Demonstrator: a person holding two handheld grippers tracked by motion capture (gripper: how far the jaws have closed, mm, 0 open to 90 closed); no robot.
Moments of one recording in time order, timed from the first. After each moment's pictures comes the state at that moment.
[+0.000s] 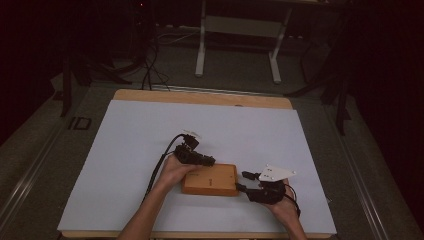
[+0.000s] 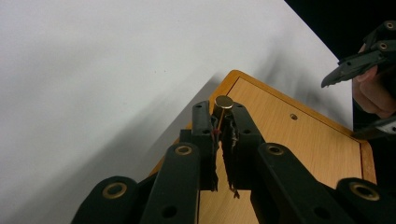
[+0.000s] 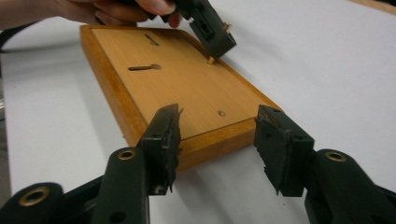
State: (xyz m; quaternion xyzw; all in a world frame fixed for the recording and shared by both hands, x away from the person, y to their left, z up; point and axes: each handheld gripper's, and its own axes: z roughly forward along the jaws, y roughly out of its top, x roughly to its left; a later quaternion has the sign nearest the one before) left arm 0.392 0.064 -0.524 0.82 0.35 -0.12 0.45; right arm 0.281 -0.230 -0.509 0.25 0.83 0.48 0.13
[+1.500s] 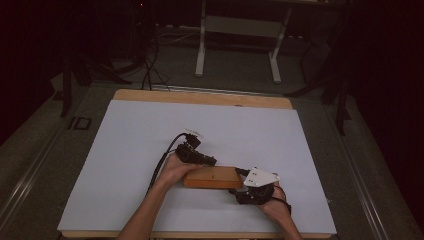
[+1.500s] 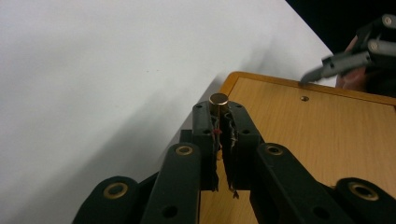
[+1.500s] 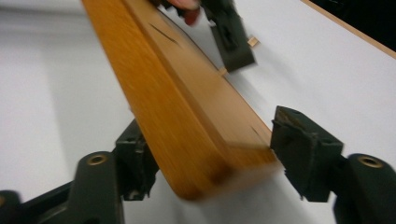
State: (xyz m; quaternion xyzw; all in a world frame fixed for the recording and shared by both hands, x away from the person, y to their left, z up) left arm 0.397 0.060 -0.525 0.82 0.33 -0.13 0.44; right arm 0.281 -0.197 -0.518 0.17 0.86 0.44 0.20
